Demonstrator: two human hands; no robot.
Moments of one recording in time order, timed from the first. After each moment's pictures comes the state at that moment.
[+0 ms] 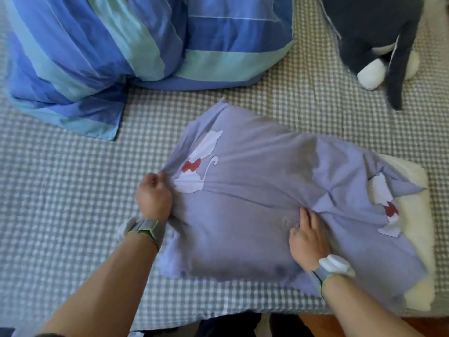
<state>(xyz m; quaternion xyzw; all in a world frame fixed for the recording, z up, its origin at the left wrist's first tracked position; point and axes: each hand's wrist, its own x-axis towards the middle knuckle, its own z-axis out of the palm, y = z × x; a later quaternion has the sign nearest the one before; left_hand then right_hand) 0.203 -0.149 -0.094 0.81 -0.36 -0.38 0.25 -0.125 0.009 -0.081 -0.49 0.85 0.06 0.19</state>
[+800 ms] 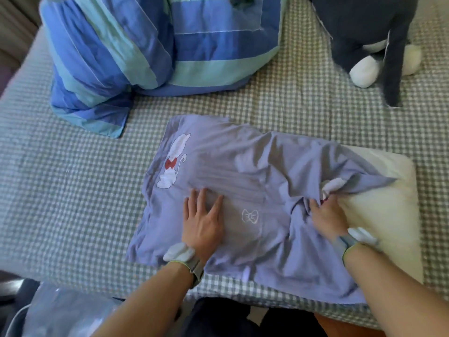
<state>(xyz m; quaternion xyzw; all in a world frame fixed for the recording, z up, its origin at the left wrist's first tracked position) 0.051 -0.003 -0.065 0.65 -0.75 -0.11 0.02 -0.257 -0.015 -0.036 -0.35 0.88 -0.03 0.34</state>
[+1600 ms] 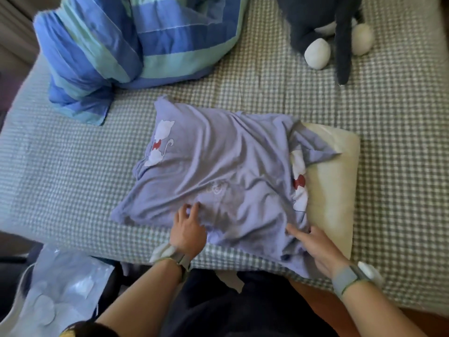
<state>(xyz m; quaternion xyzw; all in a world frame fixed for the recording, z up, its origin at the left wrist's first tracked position) -0.075 0.110 -0.020 0.74 -0.60 -0.29 -0.12 -0.406 0.152 -0.019 -0.21 0.70 -0.13 0.67</state>
